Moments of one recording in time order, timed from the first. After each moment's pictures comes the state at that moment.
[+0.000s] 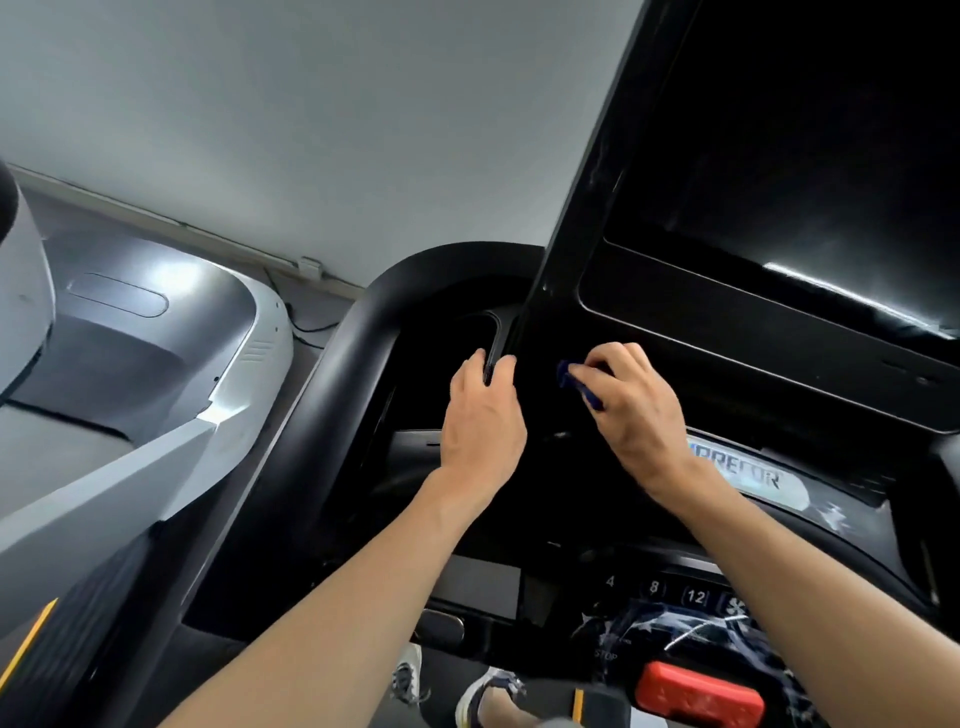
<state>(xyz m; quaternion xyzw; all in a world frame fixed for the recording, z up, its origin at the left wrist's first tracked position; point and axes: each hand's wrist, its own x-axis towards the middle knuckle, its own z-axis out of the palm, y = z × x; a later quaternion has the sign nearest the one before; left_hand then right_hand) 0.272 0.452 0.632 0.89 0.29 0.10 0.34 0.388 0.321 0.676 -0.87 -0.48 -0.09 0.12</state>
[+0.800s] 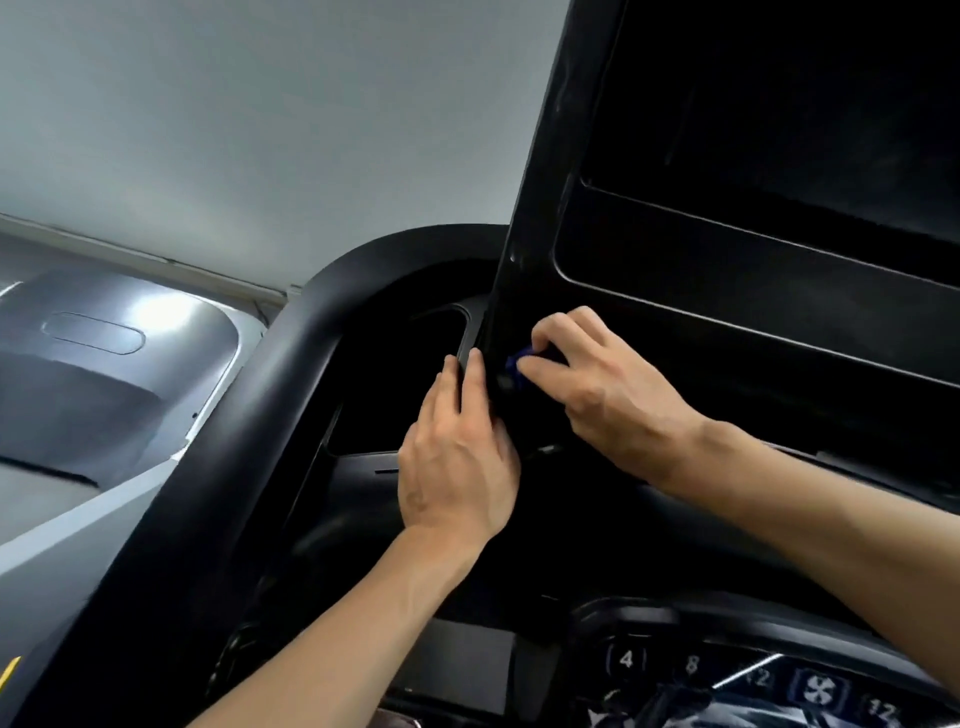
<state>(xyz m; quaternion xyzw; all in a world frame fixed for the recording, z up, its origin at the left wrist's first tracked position) 0.277 0.428 0.597 0.89 0.33 0.15 0.27 0.415 0.336 0.660 -0.74 -0.66 -0.12 0.05</state>
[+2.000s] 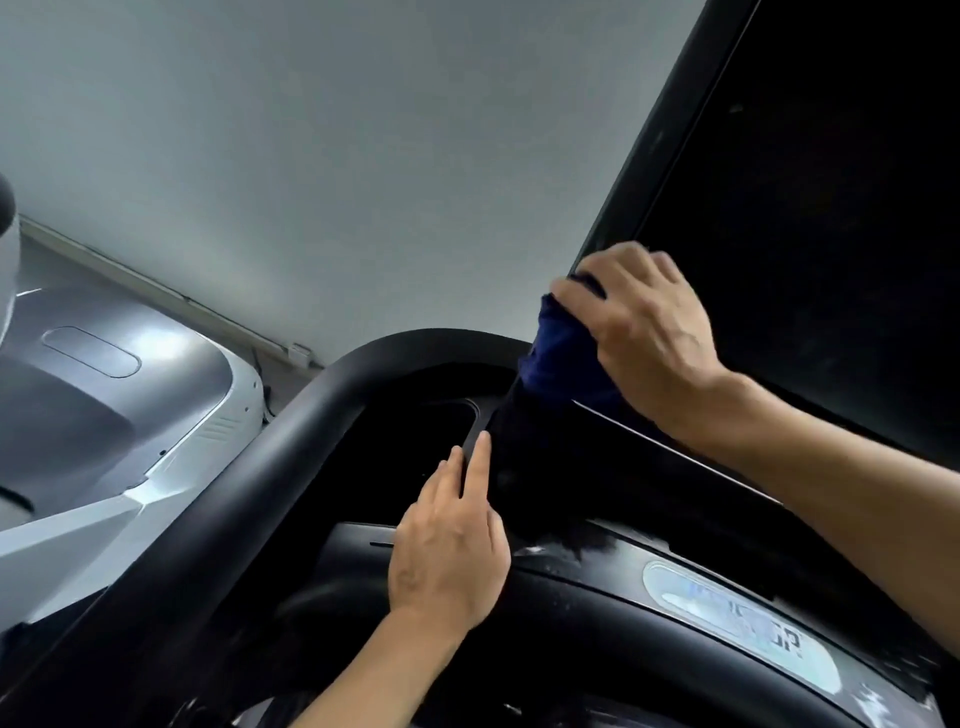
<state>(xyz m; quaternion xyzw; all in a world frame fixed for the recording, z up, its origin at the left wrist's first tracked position) 0.277 0.428 0.595 0.88 0.32 0.18 0.29 0.459 0.404 0.779 -0.73 -0.61 -0.32 -0.05</state>
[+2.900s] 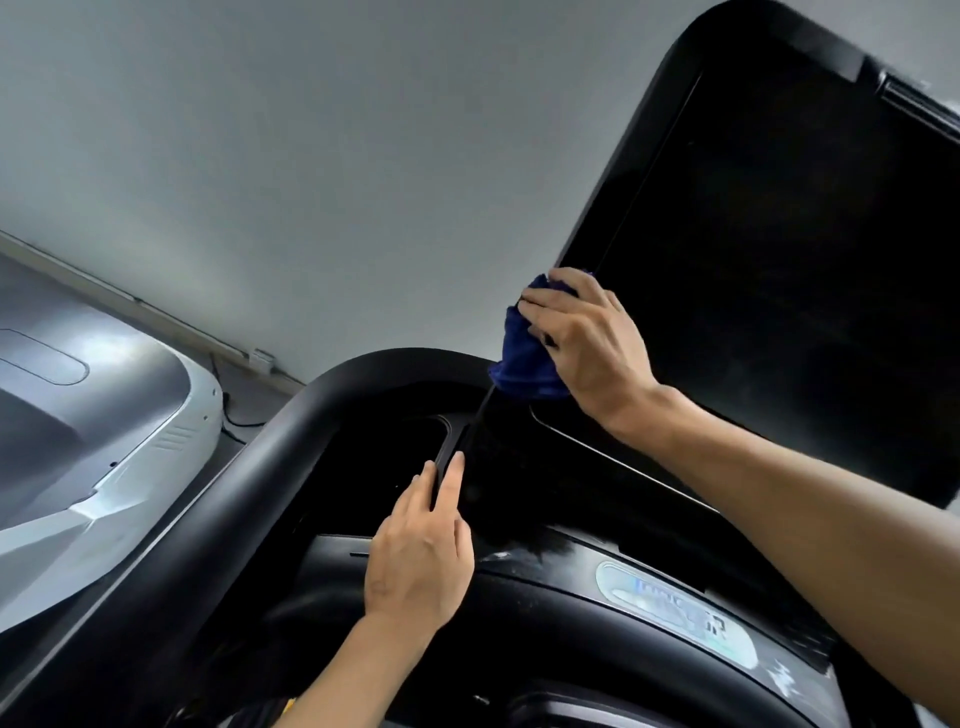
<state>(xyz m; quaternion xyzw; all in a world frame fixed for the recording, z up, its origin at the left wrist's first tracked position) 0.272 0.432 0.597 0.88 0.31 0.19 0.31 0.470 0.414 0.780 -0.77 -0.59 -0.24 0.01</state>
